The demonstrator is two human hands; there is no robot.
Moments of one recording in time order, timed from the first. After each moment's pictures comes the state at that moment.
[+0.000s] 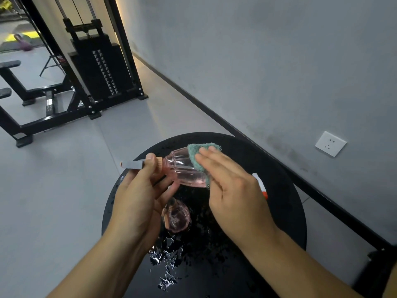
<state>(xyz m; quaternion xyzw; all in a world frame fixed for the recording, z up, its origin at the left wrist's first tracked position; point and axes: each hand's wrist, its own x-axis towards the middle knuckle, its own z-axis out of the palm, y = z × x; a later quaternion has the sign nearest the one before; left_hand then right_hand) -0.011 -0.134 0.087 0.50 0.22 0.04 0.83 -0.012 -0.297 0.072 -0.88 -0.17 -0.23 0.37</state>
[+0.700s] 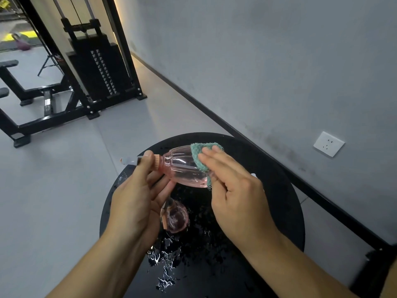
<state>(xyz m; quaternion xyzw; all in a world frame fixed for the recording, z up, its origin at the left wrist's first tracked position) -0.011 -0.138 0.091 0.49 0.23 0.06 0.84 -0.014 -0.300 0.069 -0.85 -0.15 -0.25 0.43</state>
